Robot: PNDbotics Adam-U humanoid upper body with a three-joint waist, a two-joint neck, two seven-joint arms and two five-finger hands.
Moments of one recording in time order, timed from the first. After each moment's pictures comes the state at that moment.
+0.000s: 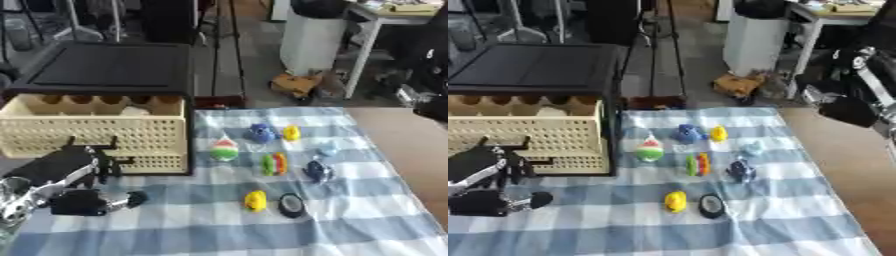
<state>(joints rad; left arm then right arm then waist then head) -0.59 0.51 -0.36 -1.66 -0.83 0.12 -0.59 -0.41 -0.66 -0.23 -1.64 0.55 -0.17 0.14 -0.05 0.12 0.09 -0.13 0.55</state>
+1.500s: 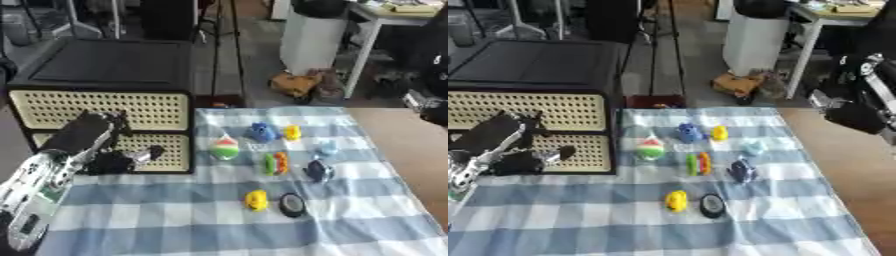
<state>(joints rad) -0.72 0.36 -0.28 -1.42 -1.01 0.14 -0.35 -0.41 -0.63 -0.23 -1.64 0.55 -0.17 0.15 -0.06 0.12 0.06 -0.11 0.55</state>
